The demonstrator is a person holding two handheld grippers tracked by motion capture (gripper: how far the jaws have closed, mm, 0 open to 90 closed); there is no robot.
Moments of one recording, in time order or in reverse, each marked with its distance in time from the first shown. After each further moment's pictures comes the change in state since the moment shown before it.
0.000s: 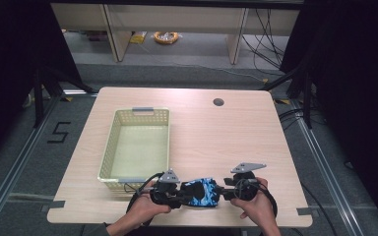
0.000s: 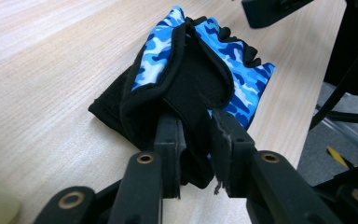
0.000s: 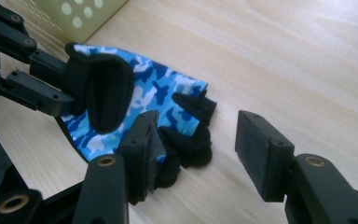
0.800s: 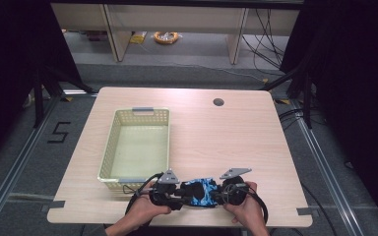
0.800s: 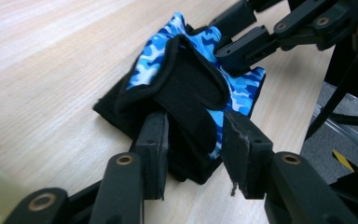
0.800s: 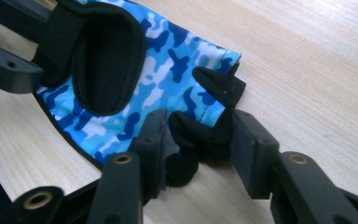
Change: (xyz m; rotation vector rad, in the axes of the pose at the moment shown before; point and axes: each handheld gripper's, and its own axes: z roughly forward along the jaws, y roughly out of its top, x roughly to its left) left arm -0.001 0.000 -0.008 -0.012 0.012 0.004; right arm 0.013 -0.007 0.024 0.100 -0.029 -0.061
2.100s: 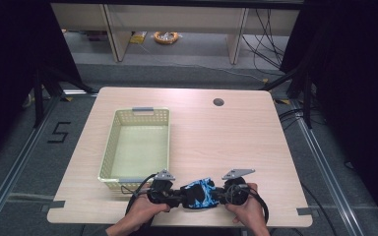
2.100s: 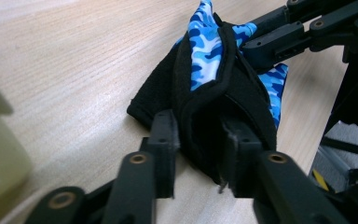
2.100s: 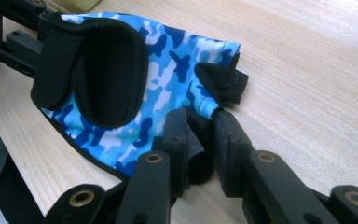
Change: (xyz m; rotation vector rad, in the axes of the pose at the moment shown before) left arm 0.013 -0.012 0.010 -0.001 -0.009 -0.180; right arm -0.004 -0.006 0.002 -0.050 0.080 0.051
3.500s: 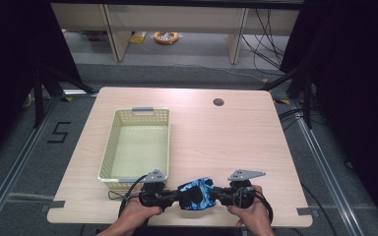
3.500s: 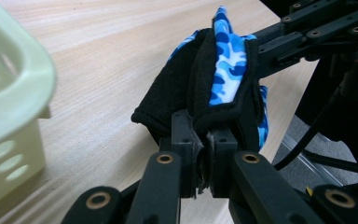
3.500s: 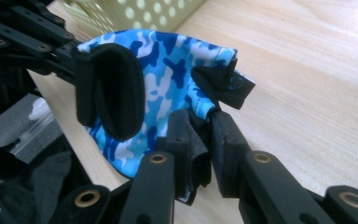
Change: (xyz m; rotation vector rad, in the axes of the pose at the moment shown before) left arm -0.012 0.000 -0.035 -0.115 -0.027 0.041; right arm 0.014 0.003 -0.029 -0.129 0.131 0.008
